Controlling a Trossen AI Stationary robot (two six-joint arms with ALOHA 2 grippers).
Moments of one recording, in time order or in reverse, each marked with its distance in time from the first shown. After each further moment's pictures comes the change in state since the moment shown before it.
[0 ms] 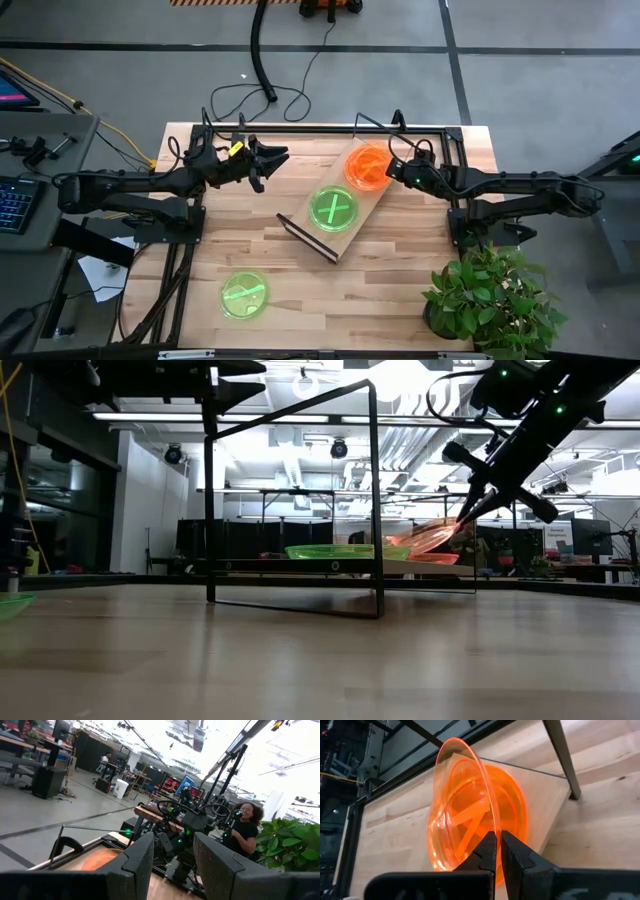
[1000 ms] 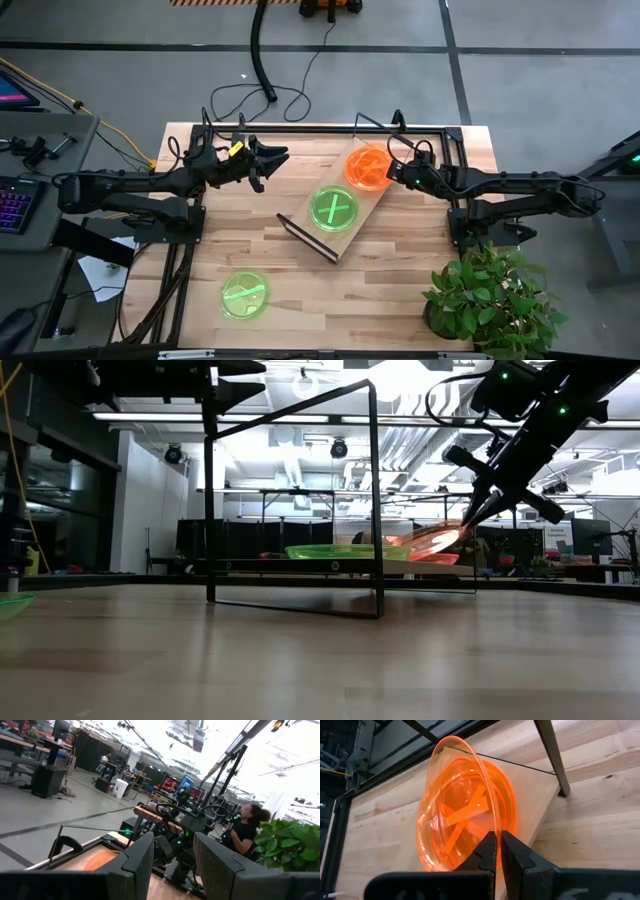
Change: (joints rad) left arm 0.000 0.000 0.000 0.000 0.001 -0.010; right arm -0.003 -0.003 -0.001 -0.045 -0.014 -0.014
